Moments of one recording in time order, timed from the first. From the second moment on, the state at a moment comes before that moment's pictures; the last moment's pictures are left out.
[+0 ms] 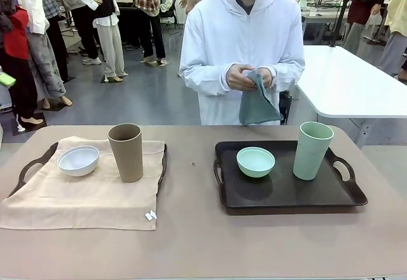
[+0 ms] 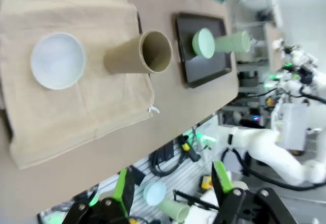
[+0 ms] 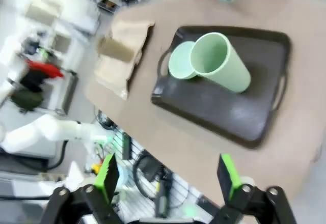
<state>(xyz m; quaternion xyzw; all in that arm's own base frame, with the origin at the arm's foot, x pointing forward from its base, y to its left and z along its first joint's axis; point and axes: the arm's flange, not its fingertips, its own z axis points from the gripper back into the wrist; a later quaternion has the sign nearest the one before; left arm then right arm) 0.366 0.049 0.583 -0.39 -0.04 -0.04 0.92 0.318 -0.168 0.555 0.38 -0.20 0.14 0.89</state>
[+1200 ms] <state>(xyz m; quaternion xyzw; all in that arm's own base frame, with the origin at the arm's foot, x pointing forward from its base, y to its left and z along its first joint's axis) 0.394 -0.252 0.596 -0.15 -0.02 -0.06 0.99 0.403 -0.137 0.491 0.19 -0.22 0.35 0.89</state>
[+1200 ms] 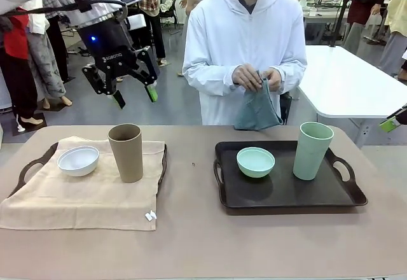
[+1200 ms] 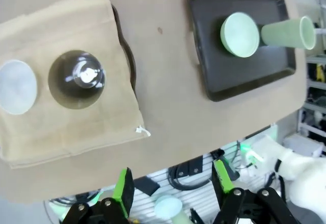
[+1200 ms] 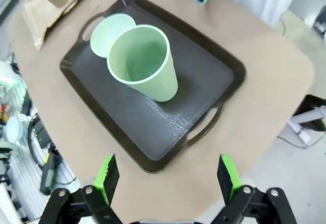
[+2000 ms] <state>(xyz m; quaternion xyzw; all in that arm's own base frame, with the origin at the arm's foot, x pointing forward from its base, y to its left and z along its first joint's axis) 0.394 -0.256 0.601 -0.14 -0.02 -0.08 0.99 0.415 -0.142 0.488 0.18 -0.27 0.40 0.85</state>
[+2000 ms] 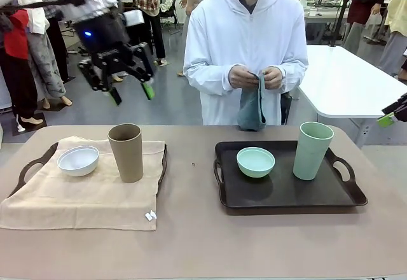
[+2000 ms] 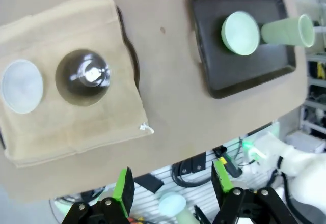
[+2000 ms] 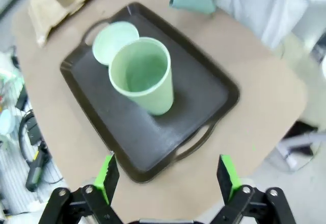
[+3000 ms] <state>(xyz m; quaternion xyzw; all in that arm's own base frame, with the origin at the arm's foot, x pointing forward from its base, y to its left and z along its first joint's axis) 0.482 -0.445 0.525 -0.03 -0.01 -0.20 0.98 0.486 -0.125 0.419 0.24 -0.26 0.64 0.69</state>
